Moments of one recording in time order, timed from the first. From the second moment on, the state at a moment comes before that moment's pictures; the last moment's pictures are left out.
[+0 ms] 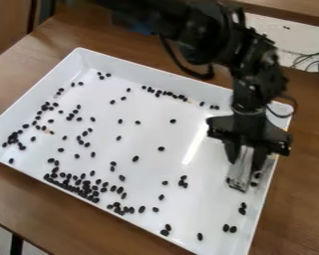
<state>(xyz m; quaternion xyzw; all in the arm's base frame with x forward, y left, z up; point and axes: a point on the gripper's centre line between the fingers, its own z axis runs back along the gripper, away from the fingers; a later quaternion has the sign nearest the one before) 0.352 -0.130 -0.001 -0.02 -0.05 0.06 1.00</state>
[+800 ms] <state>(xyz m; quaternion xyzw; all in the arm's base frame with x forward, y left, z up) 0.351 0.038 -0.008 -0.01 -0.03 0.12 0.99</state>
